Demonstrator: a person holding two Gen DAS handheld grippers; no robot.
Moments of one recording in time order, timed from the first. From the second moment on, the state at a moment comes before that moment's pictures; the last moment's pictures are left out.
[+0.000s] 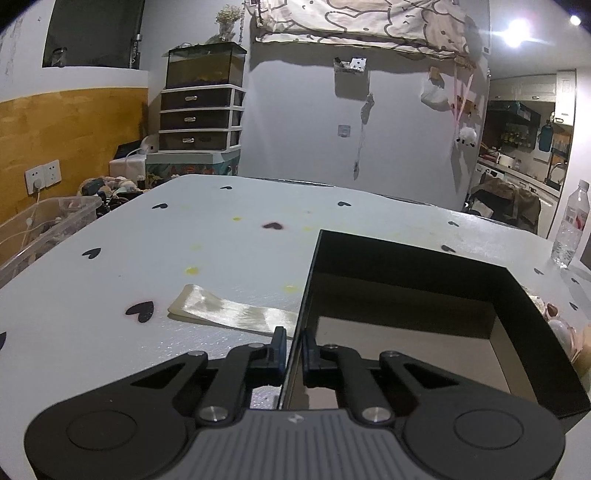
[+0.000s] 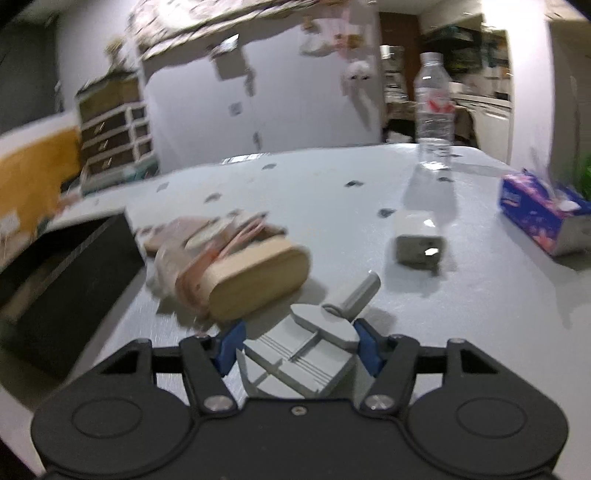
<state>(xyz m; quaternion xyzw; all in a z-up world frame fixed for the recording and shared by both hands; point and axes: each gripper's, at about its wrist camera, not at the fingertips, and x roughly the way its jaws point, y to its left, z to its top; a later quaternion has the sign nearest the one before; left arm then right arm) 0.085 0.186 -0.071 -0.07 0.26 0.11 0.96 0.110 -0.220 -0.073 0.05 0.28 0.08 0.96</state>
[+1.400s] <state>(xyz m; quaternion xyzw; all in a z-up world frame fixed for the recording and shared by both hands) 0.094 0.190 -0.070 -0.08 0.27 0.07 0.96 0.244 0.077 -0.058 0.11 0.50 0.39 0.76</state>
